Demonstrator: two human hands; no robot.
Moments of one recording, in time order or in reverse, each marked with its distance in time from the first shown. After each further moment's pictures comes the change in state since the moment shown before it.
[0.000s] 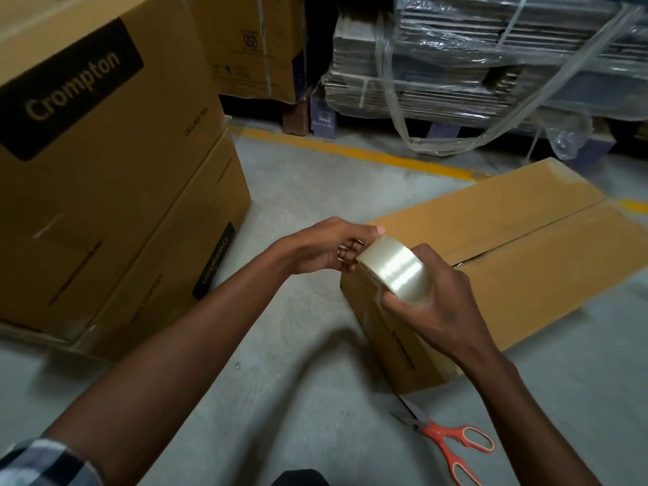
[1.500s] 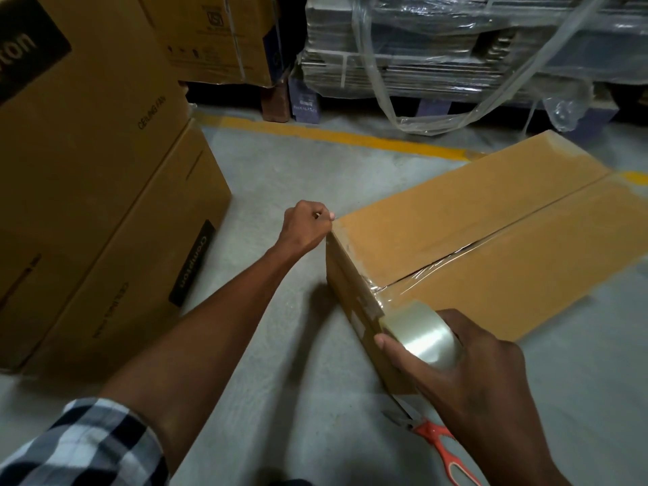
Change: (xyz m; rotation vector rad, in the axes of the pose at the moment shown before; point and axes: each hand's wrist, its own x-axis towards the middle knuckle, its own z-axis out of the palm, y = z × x) left_hand 0.099 -0.041 -0.019 0.610 0.705 0.219; right_hand -0.064 0.005 -0.028 -0.152 0.046 0.328
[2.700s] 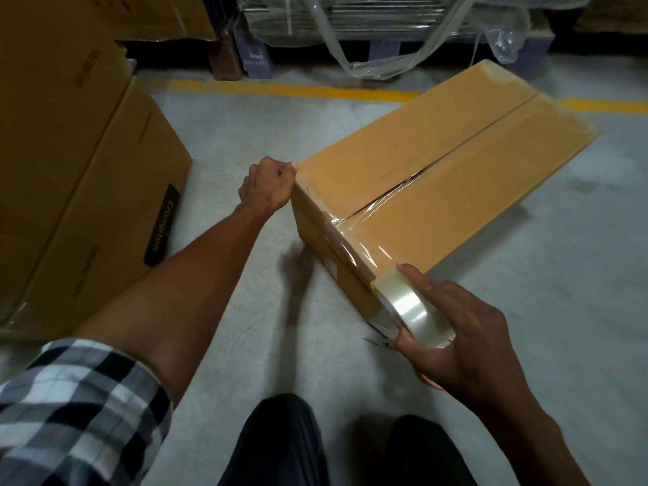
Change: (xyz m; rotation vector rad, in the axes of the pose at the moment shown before) left_hand -0.038 0.005 0.012 0.226 0.041 -0.055; right_hand -0.082 0.080 -0.016 -0.093 0.085 -0.352
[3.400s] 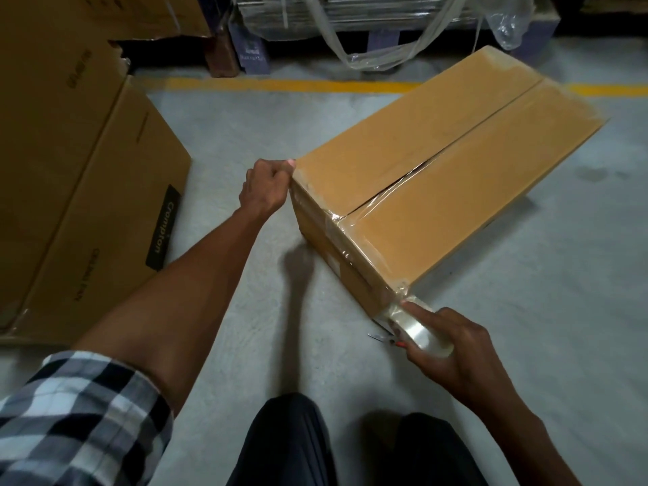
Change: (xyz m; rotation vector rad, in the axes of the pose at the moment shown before) left_hand 0.005 -0.017 0.007 -0.235 -0.003 0.047; right_hand -0.028 0.048 0.037 0.009 -0.243 0.227
